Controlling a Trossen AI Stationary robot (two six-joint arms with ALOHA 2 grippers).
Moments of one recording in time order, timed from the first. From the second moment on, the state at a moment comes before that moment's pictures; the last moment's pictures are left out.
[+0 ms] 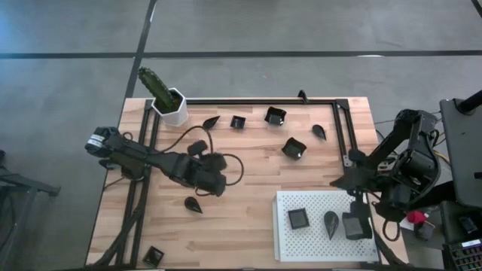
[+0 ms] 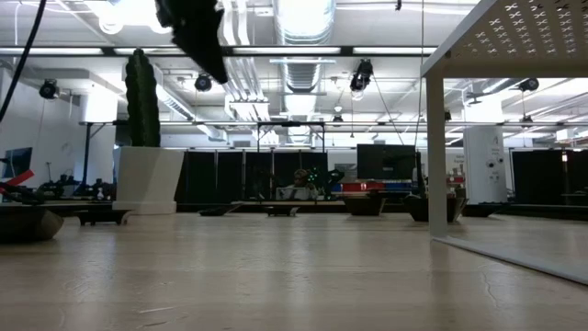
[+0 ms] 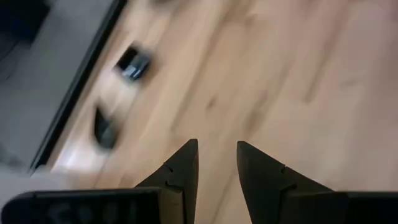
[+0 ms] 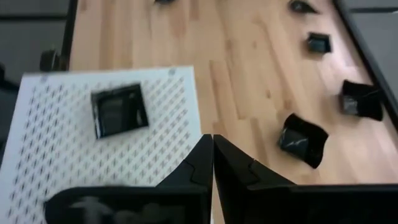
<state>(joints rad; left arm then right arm) -0.31 1.56 1.38 -1.07 -0.64 -0.60 0.99 1.19 1.48 -1.51 0.67 1.00</state>
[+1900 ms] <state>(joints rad) -0.26 1.56 0.78 -0.92 -0.42 -1.07 0.99 1.18 1.48 -1.51 0.89 1.04</state>
